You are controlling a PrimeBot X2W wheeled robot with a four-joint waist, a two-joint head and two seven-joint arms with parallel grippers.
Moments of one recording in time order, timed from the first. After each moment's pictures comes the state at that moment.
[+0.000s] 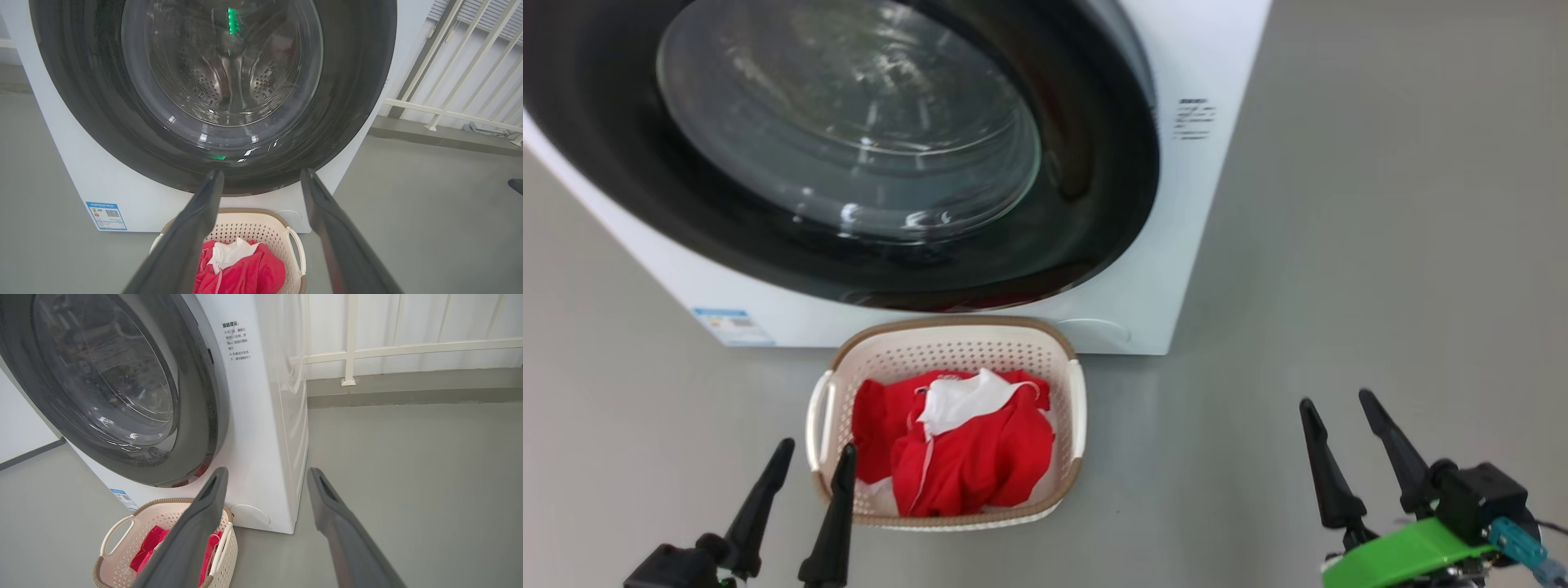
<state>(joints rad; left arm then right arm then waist) 0.00 0.16 -0.10 0.09 -0.40 -0.13 -0.25 -0.01 -0.05 0.01 0.21 0.30 0.13 -0.26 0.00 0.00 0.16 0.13</state>
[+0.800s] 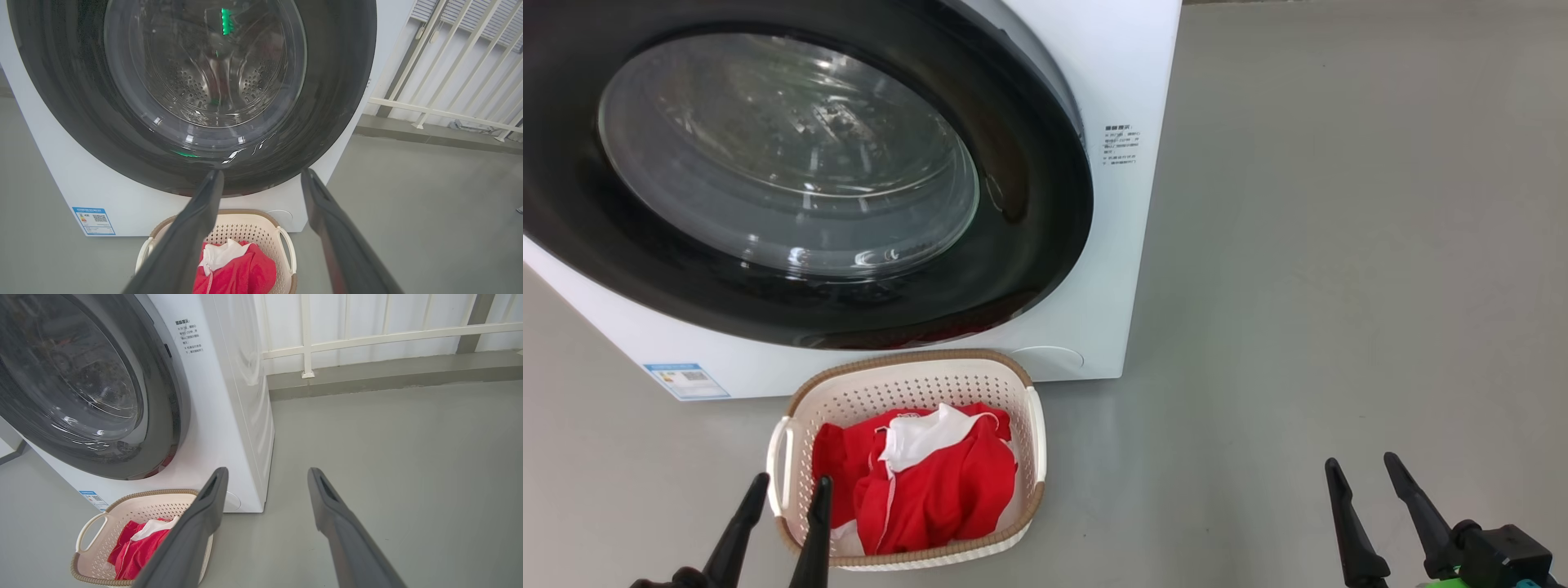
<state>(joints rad) 0.08 0.17 -0.05 0.08 -0.40 -0.13 -0.25 0.14 -0.04 -0.04 0.17 0.30 0.13 -0.26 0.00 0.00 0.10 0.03</state>
